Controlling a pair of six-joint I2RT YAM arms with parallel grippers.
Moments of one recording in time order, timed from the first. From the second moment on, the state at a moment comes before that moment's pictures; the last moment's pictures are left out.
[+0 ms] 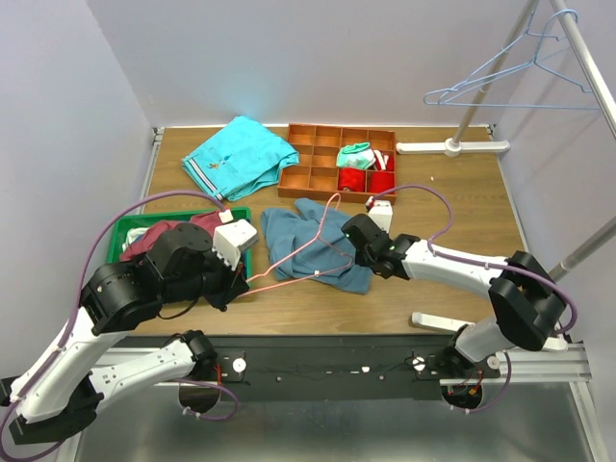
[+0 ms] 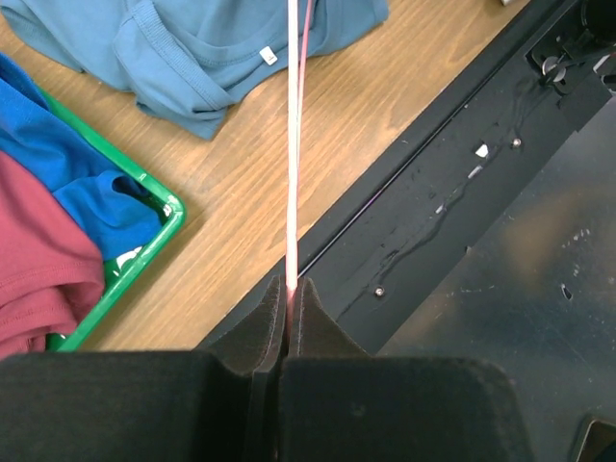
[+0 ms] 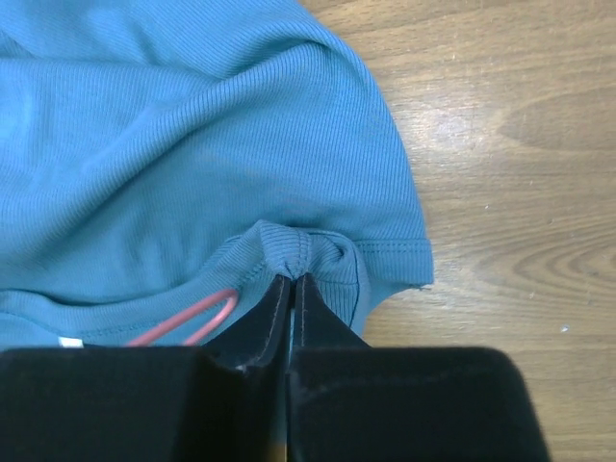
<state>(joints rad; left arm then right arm) -0.89 0.76 1.30 -1.26 0.06 -0.18 0.83 1.50 0.86 -0.34 0.52 0.73</state>
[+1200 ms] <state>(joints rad) -0.90 0.75 1.11 -1.01 0.16 -0.23 0.83 1.28 0.89 -0.42 0.53 0.69</state>
